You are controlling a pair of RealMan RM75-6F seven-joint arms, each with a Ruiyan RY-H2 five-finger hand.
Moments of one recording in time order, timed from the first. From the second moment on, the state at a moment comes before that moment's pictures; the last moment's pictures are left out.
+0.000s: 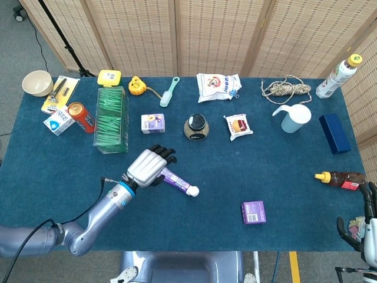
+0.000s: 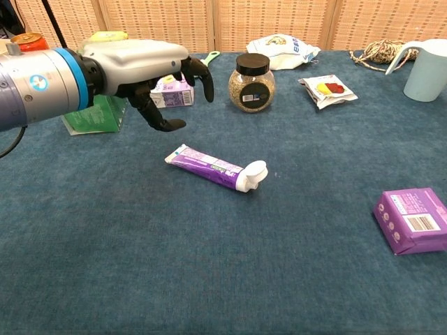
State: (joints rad) left arm -0.94 -1.49 -0.12 -1.69 1.07 0.97 0.45; right arm -0.14 -1.11 0.08 -1.86 -1.50 1.69 0.00
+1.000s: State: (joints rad) left arm -0.98 -1.72 -0.13 -1.46 1.05 0.87 0.42; right arm -0.14 -1.11 0.08 -1.85 -1.49 1.70 0.00
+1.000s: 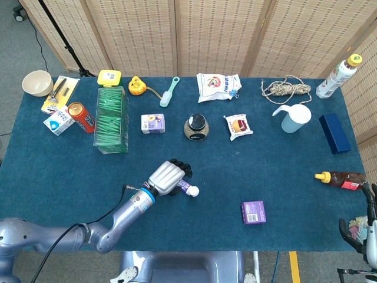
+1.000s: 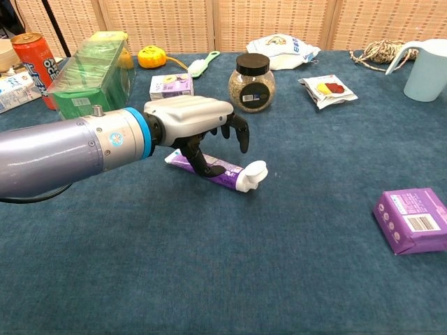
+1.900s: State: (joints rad) left arm -0.93 -1.73 -0.13 -1.42 1.12 0.87 0.35; right arm -0.15 -1.11 0.08 -1.85 -1.49 1.70 0.00
